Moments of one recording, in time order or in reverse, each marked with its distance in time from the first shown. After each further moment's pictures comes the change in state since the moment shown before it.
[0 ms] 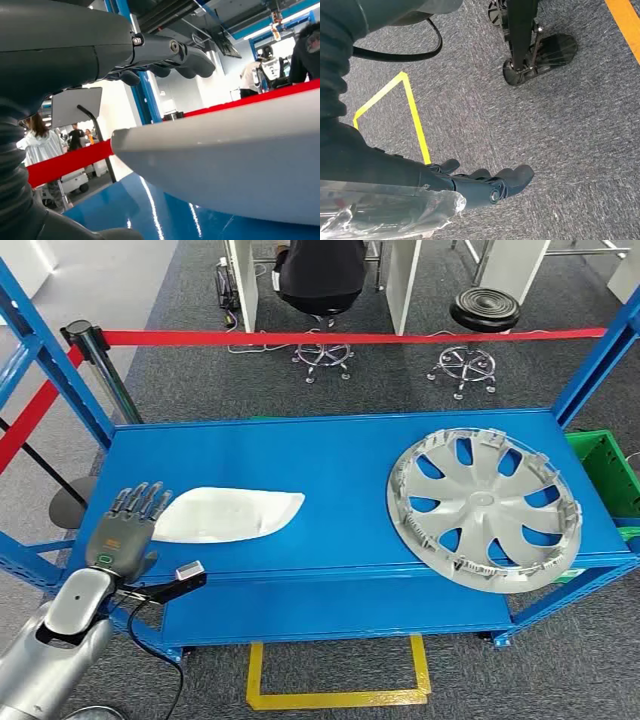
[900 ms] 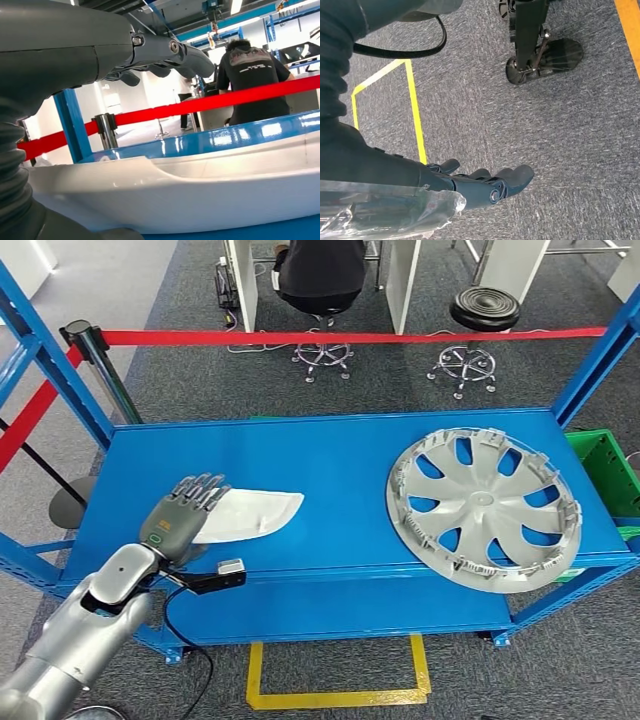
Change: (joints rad) left arm -0.181 -0.080 -0.163 0.138 0.109 -0.030 -0.164; right arm -0.005 0.000 0.058 0.000 0.075 0.033 -0.007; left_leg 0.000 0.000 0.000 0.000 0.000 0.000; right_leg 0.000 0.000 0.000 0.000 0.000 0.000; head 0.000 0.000
